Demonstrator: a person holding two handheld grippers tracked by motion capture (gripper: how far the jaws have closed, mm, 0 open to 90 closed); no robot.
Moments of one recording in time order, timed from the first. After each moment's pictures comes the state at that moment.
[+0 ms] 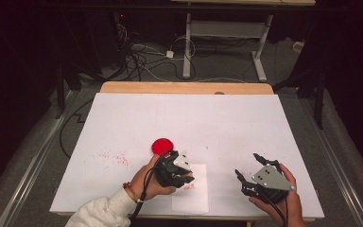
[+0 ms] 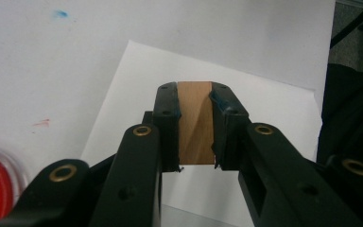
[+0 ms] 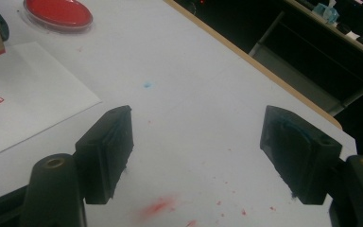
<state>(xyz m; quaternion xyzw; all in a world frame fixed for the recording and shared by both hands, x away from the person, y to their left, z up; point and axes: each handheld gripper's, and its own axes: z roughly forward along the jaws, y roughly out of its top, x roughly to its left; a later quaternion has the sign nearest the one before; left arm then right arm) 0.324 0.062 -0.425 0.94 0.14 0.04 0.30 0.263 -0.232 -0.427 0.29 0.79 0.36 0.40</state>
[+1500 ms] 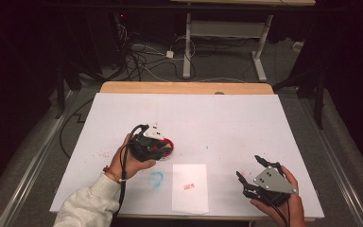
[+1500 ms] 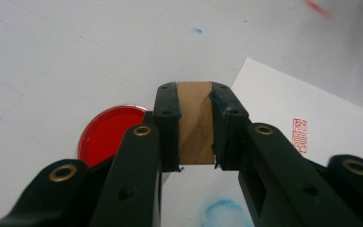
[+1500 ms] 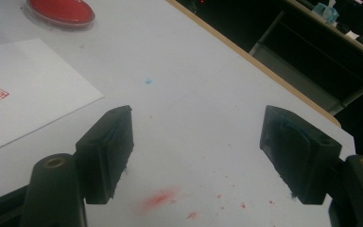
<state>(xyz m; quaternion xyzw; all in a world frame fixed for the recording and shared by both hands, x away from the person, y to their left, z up) 0.371 0.127 -0.399 0.90 0.24 0.10 0.34 0.258 -0.235 -0.427 0.29 0.79 0.36 0.40</state>
